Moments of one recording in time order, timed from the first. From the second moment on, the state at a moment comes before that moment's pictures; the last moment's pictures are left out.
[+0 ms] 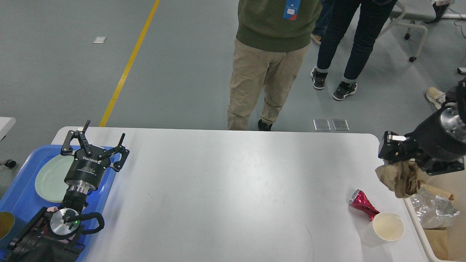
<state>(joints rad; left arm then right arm) -0.35 0.17 -1.40 -0.64 0.12 -0.69 -0.15 2.39 -0.41 -1.65 1.70 0.07 0.54 0.04</state>
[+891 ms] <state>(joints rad) -0.35 0.17 -1.40 -0.64 0.12 -0.69 -0.15 1.43 -0.78 -1.37 0.87 0.07 0.37 0.05</state>
